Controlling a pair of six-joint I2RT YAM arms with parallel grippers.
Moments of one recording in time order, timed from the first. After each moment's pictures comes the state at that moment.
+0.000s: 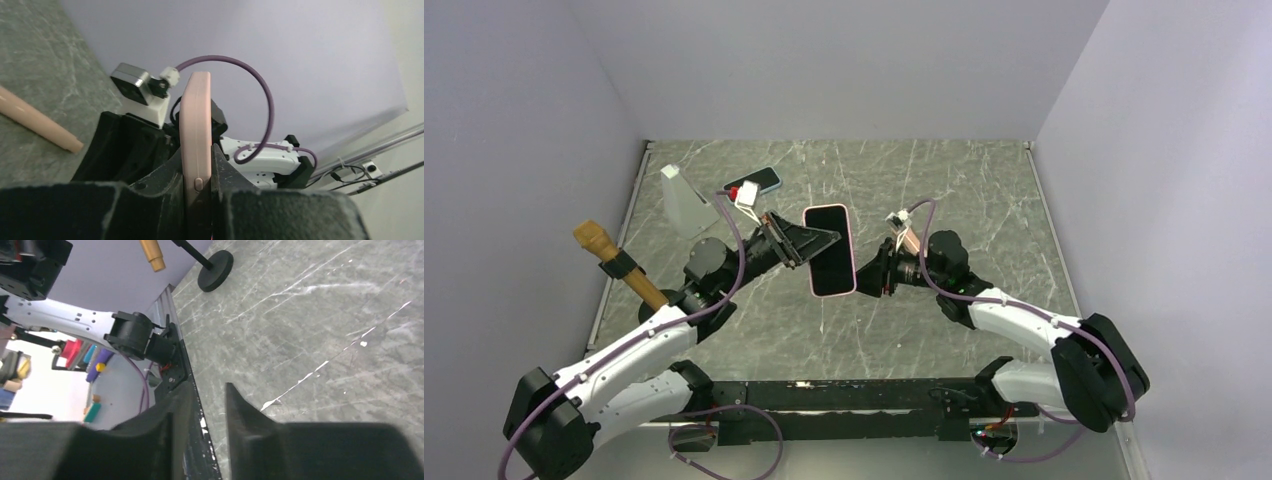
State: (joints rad) left arm -0.70 0.94 0.59 0.64 0.32 -1.18; right arm 0.60 1.22 0.49 0.56 -0.72 0.64
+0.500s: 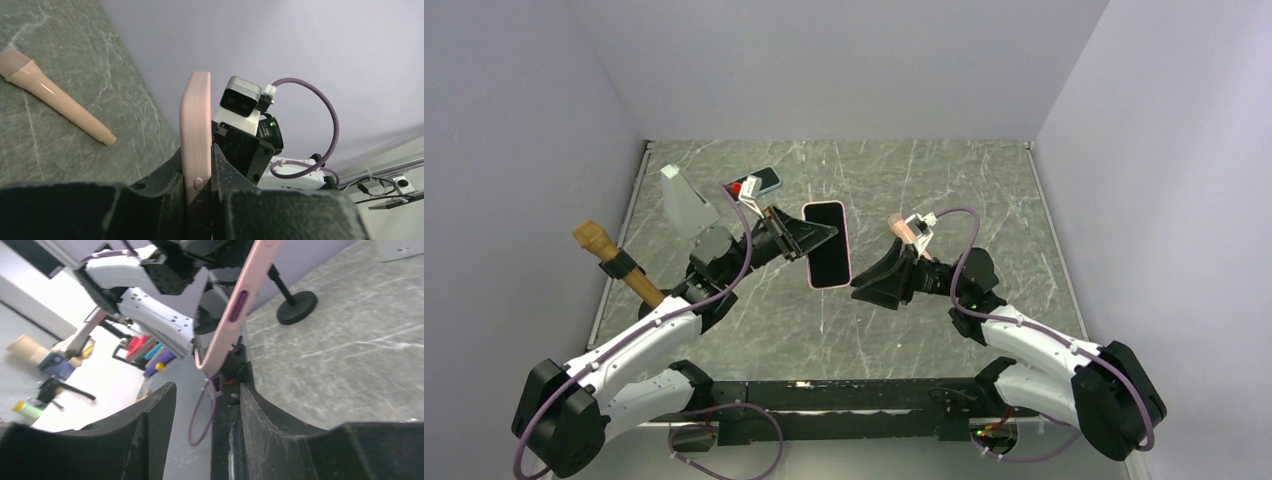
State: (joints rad) left arm -0.61 0.99 0.61 0.55 0.37 -1.12; right arm 0.60 1.03 0.39 0.87 -0.85 0.87
